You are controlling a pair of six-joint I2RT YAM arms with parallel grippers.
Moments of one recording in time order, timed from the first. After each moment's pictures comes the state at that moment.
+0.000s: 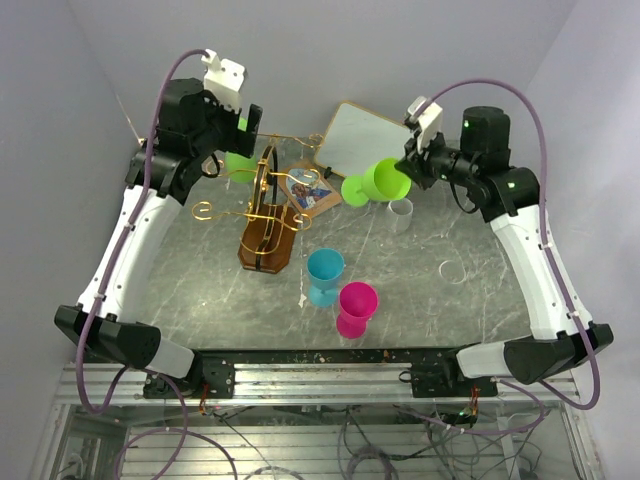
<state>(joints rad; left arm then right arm) -0.33 1.44 1.75 -0.57 -0.04 0.22 0.30 1.36 1.64 -0.78 -0.43 -0.44</state>
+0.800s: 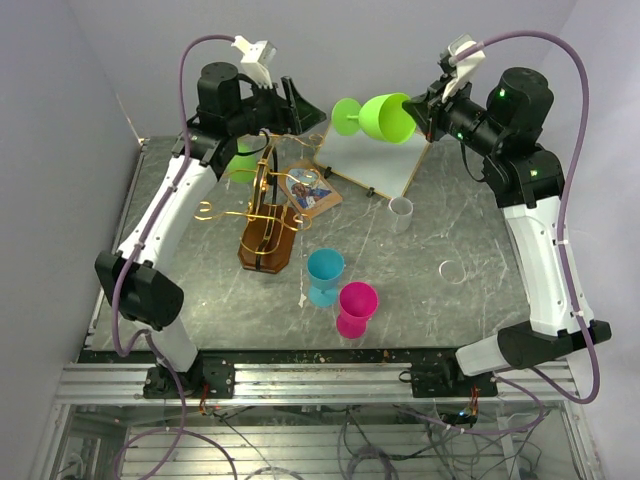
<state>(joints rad) -0.37 1.70 1.88 -0.27 0.54 -0.43 0.30 1.44 1.97 -0.59 -0.37 -0.24</state>
